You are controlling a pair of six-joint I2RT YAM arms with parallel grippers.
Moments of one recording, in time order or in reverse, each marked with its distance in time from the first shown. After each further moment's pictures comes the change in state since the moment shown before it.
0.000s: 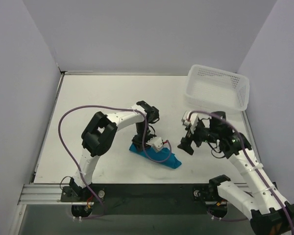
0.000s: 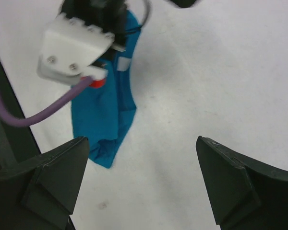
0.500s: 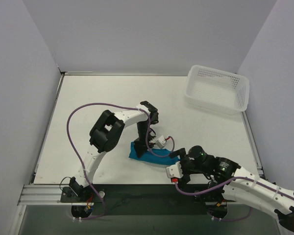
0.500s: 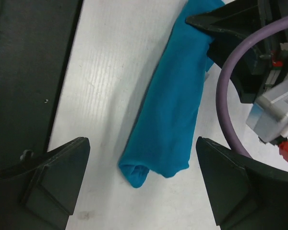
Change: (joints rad) left arm 0.021 0.161 0.125 -0.182 0.150 -0.107; right arm 0.694 -0.317 -0.434 0.101 0.289 -0.406
